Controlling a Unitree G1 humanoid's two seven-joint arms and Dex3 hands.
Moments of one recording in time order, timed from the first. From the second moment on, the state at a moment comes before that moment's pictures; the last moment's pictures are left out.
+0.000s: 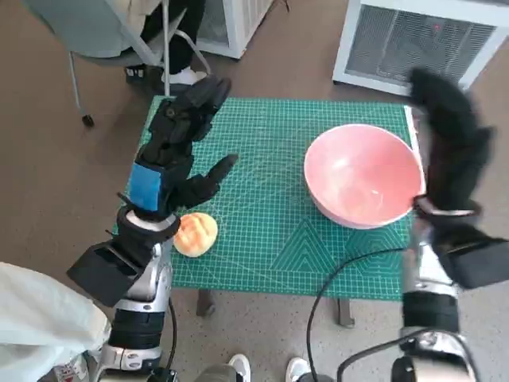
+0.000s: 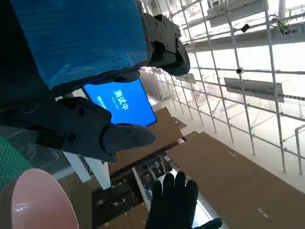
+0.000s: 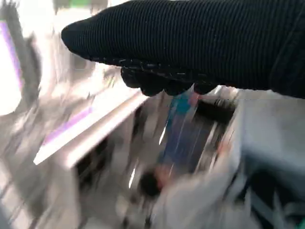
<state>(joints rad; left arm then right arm) -0.48 0.11 0.06 0.17 -0.16 -0.55 -0.28 -0.71 -0.24 -0.28 0.76 0.11 -0.89 0.04</state>
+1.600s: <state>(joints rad) -0.48 0.12 0.06 0.18 -0.13 -0.56 -0.26 -0.80 -0.20 -0.38 1.30 0.15 -0.54 -0.04</state>
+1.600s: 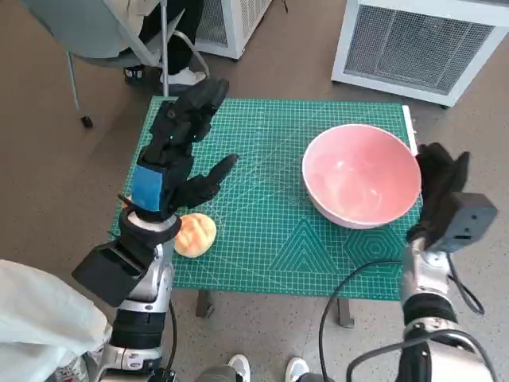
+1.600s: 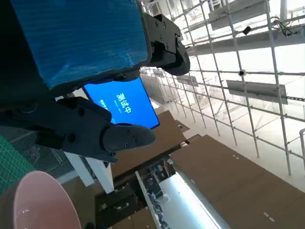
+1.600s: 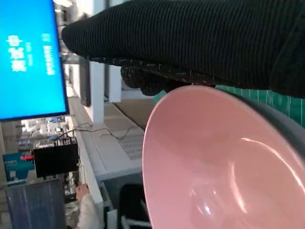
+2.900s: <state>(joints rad) -0.43 0.16 0.09 0.17 -0.15 -0.57 -0.27 -0.95 -0.07 -0.36 1.32 0.11 -0.39 -0.07</state>
